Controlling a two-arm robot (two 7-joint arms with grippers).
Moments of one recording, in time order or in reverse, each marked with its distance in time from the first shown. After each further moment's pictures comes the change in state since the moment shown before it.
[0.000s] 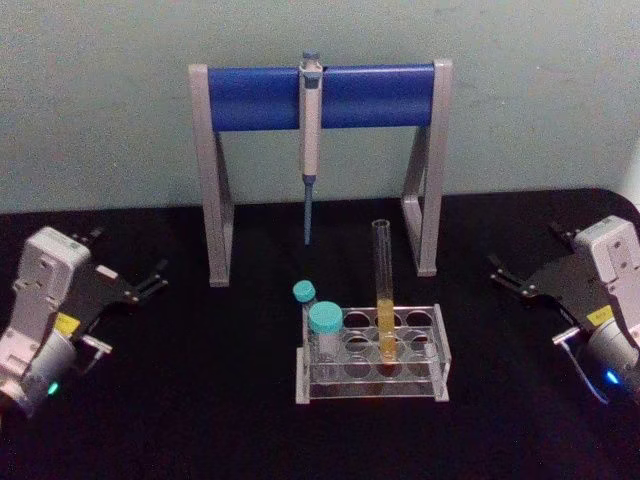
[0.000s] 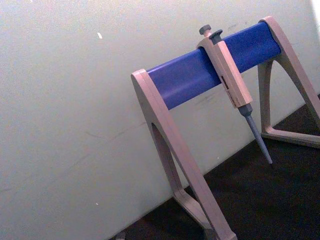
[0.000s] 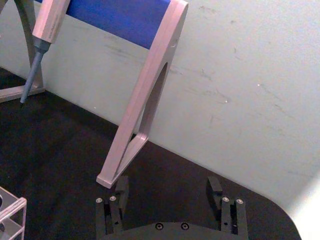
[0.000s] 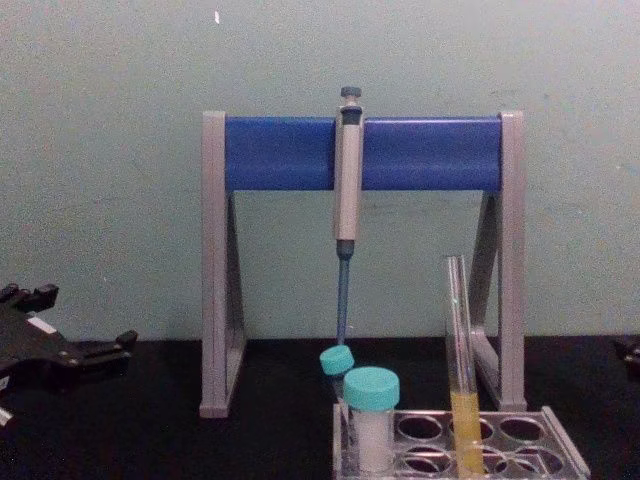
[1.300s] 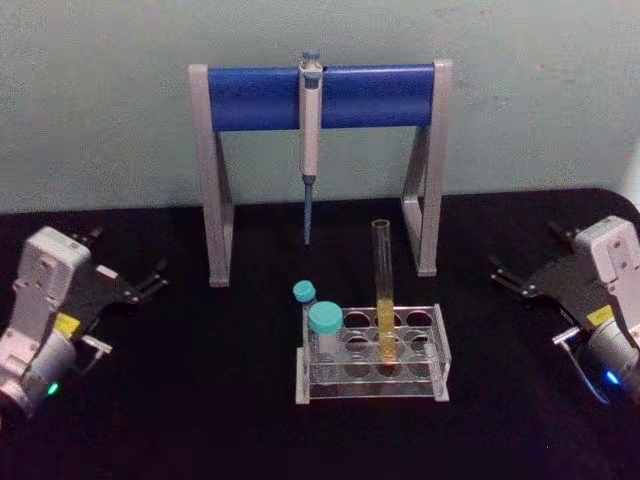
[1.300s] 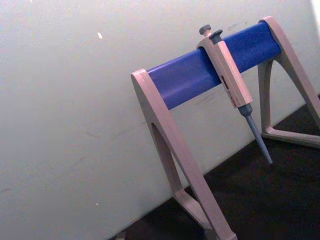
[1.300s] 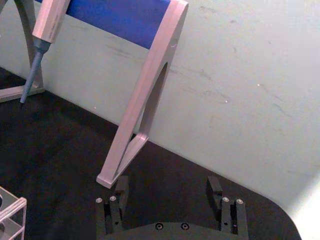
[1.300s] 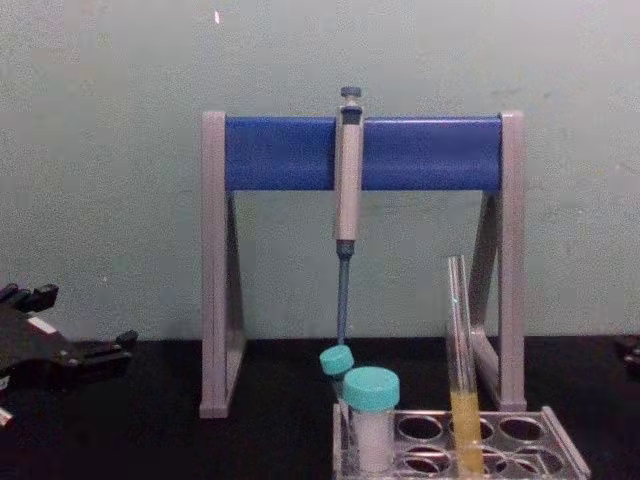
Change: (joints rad) left arm 0.000 0.000 0.000 0.000 0.000 0.000 0.000; right arm 0.000 0.000 0.000 0.000 0.000 0.000 0.000
